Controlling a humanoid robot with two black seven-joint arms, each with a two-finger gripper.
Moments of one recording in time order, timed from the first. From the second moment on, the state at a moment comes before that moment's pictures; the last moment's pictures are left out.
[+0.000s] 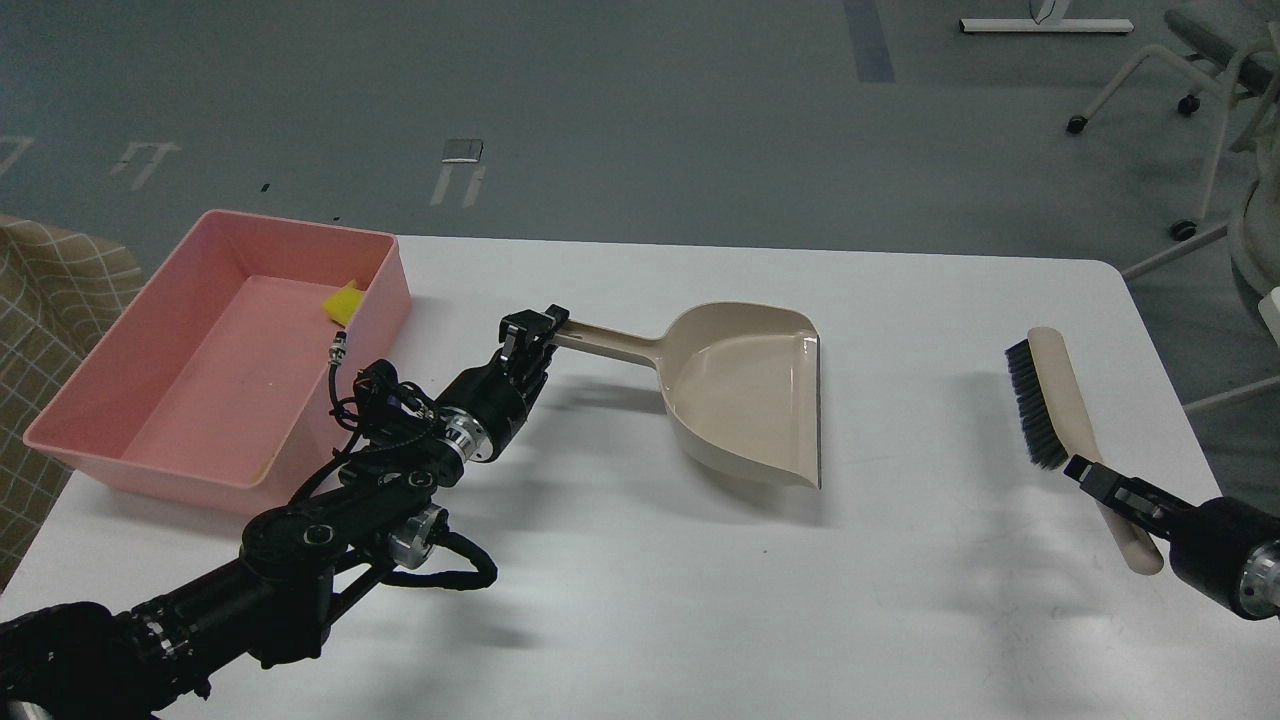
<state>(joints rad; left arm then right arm) -0.50 0.20 -0.58 -0.95 0.71 0.17 -0.35 -0.15 -0.66 1.38 1.52 -1.71 0.41 0.02</state>
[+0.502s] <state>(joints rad) -0.49 0.20 -0.58 -0.95 0.83 0.17 -0.36 -0.15 -0.64 1.38 1.49 -1.72 0.41 0.02</state>
